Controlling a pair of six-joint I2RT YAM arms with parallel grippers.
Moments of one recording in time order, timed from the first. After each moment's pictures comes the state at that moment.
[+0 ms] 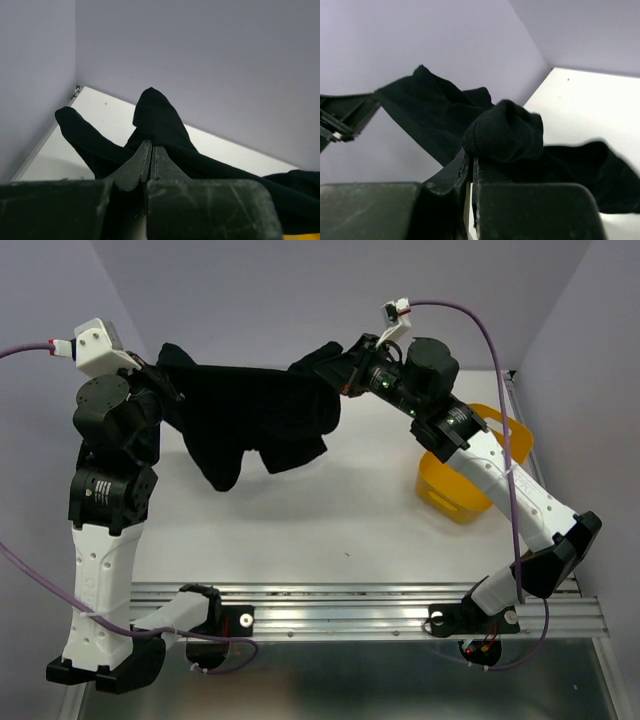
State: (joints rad) left arm -0.19 1.04 1.65 -0.61 -0.35 -0.36; right arm 0.66 1.51 1.72 -0.08 -0.17 0.65
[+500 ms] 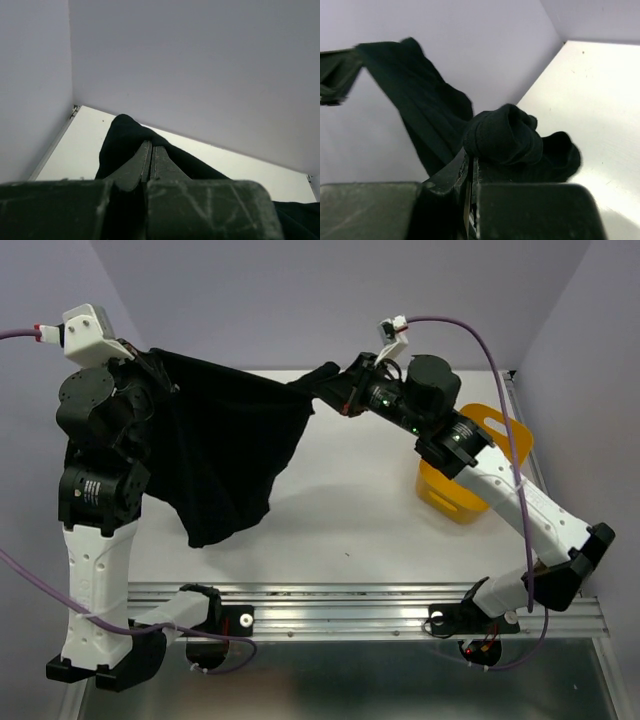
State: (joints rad) left arm -0.19 1.07 1.77 -0.62 -0.33 -0.30; right arm 0.74 1.48 1.63 -0.11 -0.17 0.68
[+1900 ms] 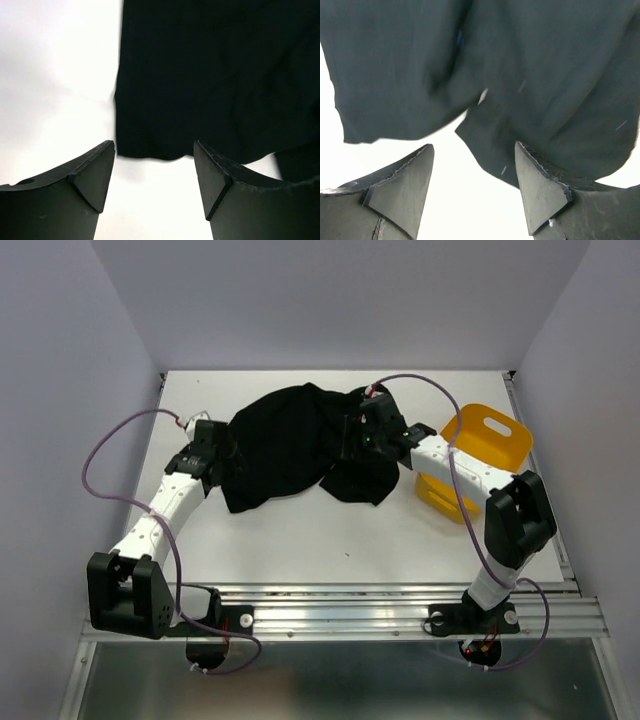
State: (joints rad) left arm -0.19 1.29 1.05 -0.56 -0.25 -0.54; right arm 0.55 1.74 1.41 -0.39 0.05 0.54
